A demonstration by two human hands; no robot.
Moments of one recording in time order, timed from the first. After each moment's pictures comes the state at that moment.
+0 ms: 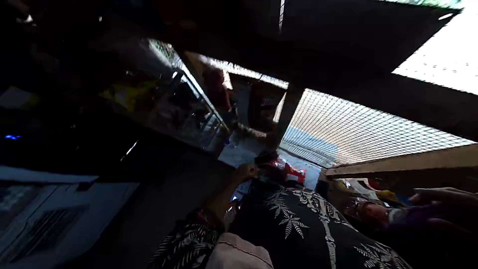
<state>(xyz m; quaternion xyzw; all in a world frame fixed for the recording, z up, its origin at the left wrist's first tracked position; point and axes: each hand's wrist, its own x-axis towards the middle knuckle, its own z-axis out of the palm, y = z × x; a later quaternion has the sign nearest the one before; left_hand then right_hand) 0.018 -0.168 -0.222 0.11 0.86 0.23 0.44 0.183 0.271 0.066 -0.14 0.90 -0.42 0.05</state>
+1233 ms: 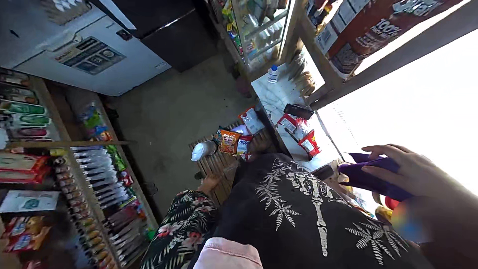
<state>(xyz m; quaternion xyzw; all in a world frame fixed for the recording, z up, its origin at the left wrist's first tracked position) 0.474 -0.205 -0.339 -0.38 0.83 0.25 0.32 0.066 0.206 -0.055 -0.34 0.88 -0.15 0.29</state>
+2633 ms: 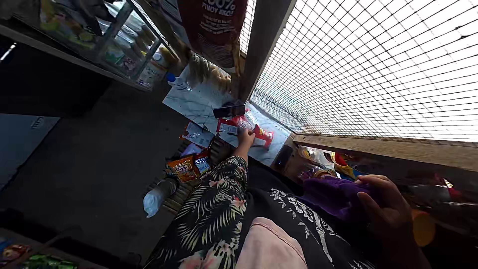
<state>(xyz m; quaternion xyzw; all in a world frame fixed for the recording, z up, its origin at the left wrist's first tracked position) 0.065 0.047 -0.454 -0.19 0.78 0.49 0.35 0.194 0.315 -0.090 -0.04 0.91 -0.41 -0.01</state>
